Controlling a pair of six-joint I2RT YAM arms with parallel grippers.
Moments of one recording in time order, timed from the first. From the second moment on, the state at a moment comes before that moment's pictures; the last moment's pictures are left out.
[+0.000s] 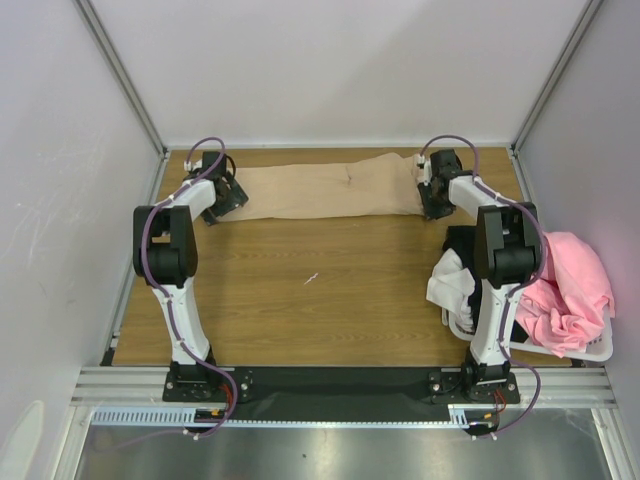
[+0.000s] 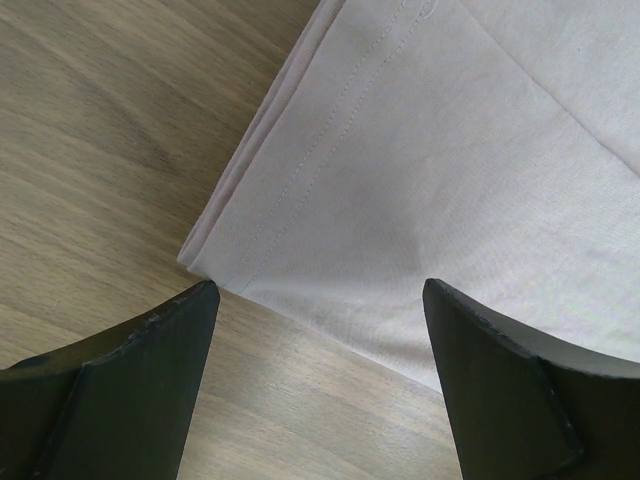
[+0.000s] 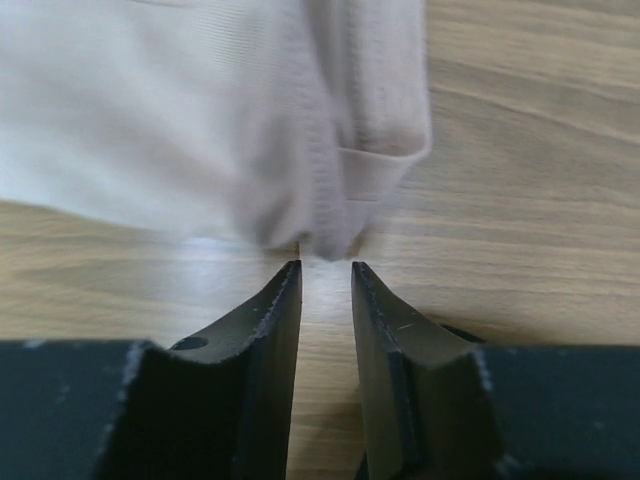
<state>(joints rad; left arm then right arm) -0.01 2.08 1.51 -0.46 -0.22 -0.62 0.11 2.08 1.54 -0.52 0.04 -0.13</state>
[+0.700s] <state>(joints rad) 0.03 2.06 1.56 -0.47 -0.19 -0.54 0.06 2.09 1.76 -0.57 0.10 0.03</state>
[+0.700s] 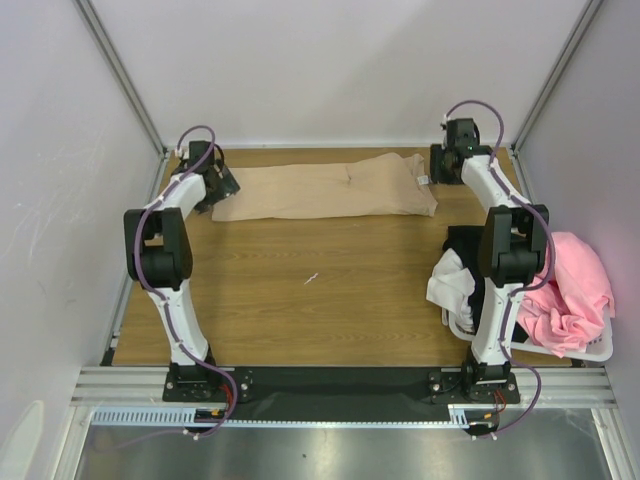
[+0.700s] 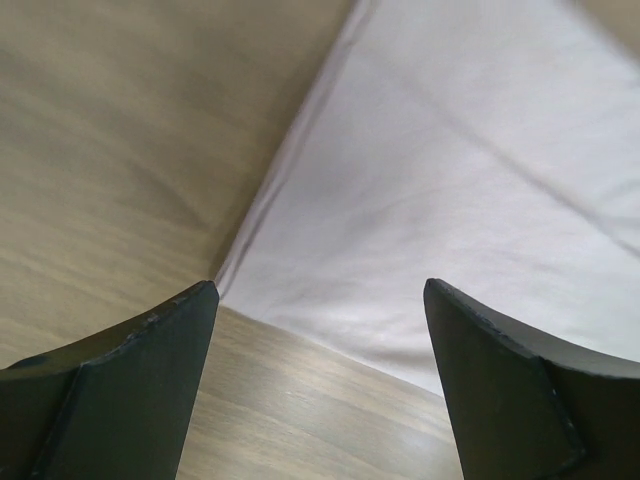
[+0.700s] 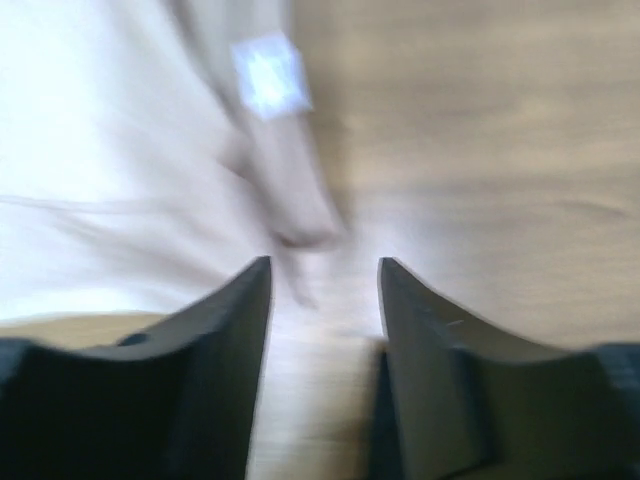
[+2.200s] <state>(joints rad) -0.05 2.11 1.54 -0.39 -0.09 -0.73 0.22 2.34 1.84 -0.23 -0.03 0.57</state>
